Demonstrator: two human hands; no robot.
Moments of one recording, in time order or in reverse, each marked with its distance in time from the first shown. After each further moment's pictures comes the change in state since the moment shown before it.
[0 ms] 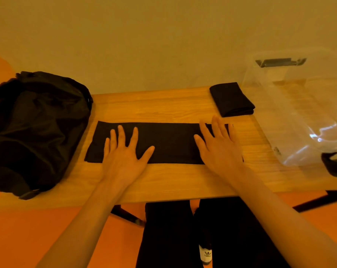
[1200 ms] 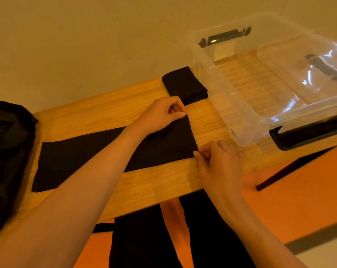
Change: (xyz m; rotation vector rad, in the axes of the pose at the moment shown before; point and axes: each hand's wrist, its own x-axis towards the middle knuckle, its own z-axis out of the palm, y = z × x) left_hand 0.108 0.204 -0.022 -0.619 -0.209 0.652; right_hand -0.084 0.054 0.007 0.479 0.395 0.367
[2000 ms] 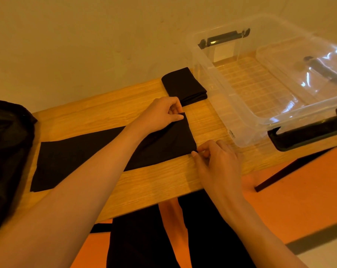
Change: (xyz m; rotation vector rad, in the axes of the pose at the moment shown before) left_hand 0.004 0.003 0.001 0.064 -0.027 -0.051; right_hand 0.003 0.001 -0.002 0.003 -0.057 0.002
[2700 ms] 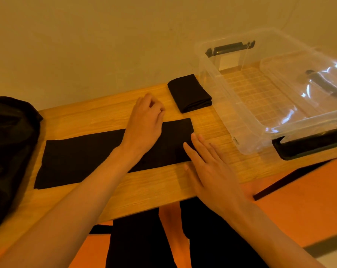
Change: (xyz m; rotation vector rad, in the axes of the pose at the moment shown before) left_hand -0.062 -0.010 -0.011 0.353 0.519 0.146; right_hand 0.001 -0.003 -0.007 -0.324 -0.303 -0.446
